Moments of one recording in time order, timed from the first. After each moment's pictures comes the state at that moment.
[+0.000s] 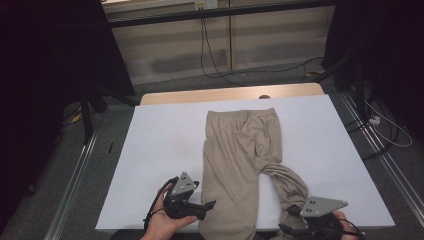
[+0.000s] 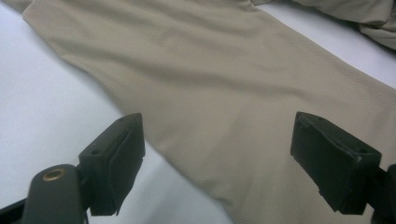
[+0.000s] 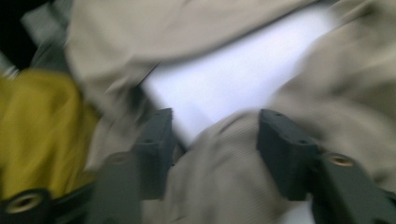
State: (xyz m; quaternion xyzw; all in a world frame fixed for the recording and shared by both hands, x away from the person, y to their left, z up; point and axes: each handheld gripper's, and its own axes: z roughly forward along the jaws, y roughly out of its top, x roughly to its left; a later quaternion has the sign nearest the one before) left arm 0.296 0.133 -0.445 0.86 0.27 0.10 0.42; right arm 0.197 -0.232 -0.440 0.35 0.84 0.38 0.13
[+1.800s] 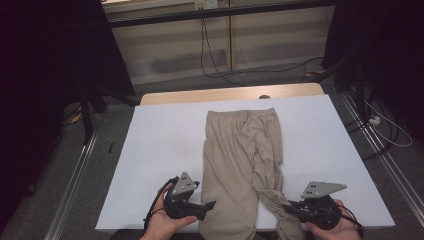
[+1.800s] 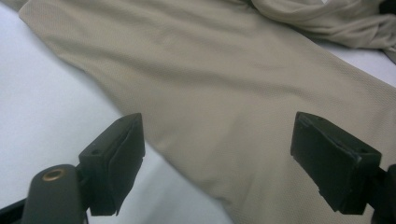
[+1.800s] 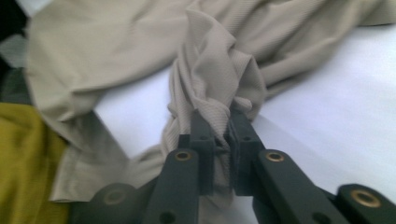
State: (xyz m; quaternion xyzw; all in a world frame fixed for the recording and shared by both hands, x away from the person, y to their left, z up) left arm 0.296 0.133 -0.445 0.86 0.27 0.10 0.42; right arm 0.225 -0.243 -0.443 0.40 0.83 0.37 0.12
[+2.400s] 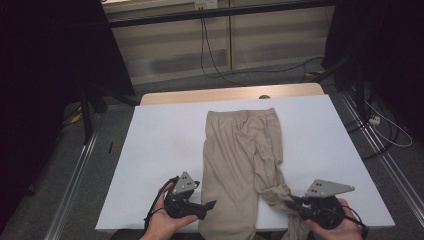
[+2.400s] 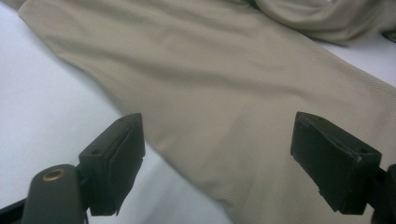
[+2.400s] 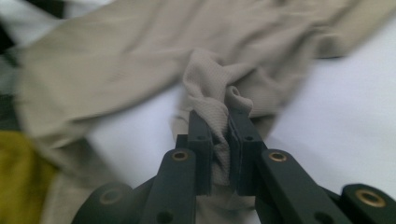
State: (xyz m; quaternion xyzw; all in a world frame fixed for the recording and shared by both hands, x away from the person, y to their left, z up) left arm 0.297 0.132 -0.445 0.86 0.27 0.10 0.42; right arm 0.217 -0.236 -0.431 0.40 0.81 0.40 0.14
